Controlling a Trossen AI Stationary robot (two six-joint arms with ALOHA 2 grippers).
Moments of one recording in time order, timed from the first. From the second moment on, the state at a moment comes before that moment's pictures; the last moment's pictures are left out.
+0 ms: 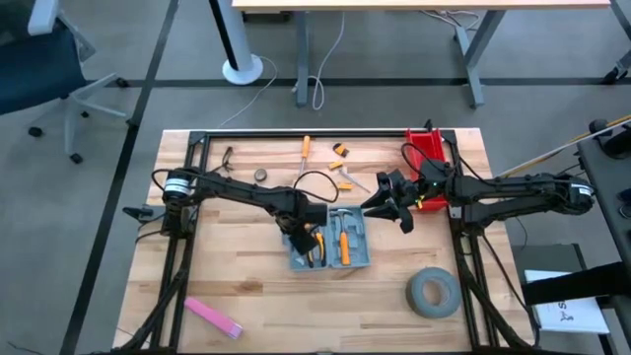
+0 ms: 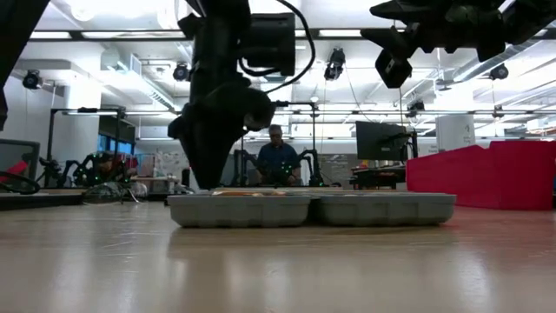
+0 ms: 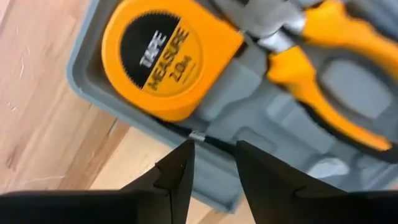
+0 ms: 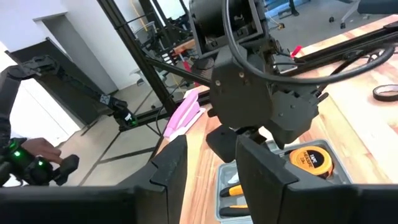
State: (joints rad) left arm -0.03 1.96 1.43 -1.01 0.03 -0.67; right arm -0.19 0.98 0.49 0.40 -0.50 0.40
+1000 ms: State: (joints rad) left arm 0.18 1.96 1.42 -0.69 -0.33 -0.41; right arm -0.19 0.89 0.48 0.18 -0.27 0.25
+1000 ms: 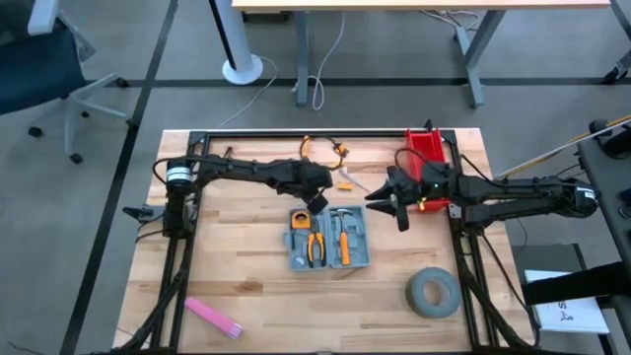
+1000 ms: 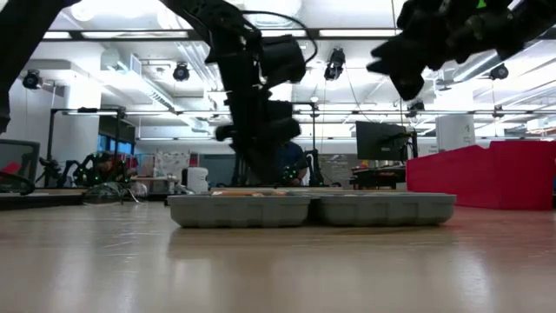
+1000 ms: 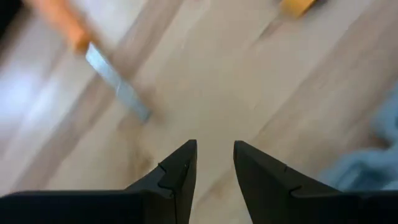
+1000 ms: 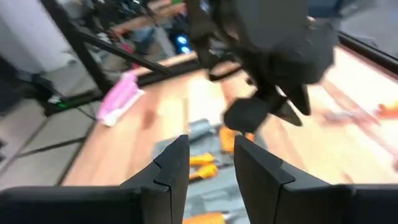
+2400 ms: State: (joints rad) left arm 0.25 1.93 1.35 -0.14 -0.22 -0.34; right arm -0.19 0.96 0.47 0.09 0.19 0.39
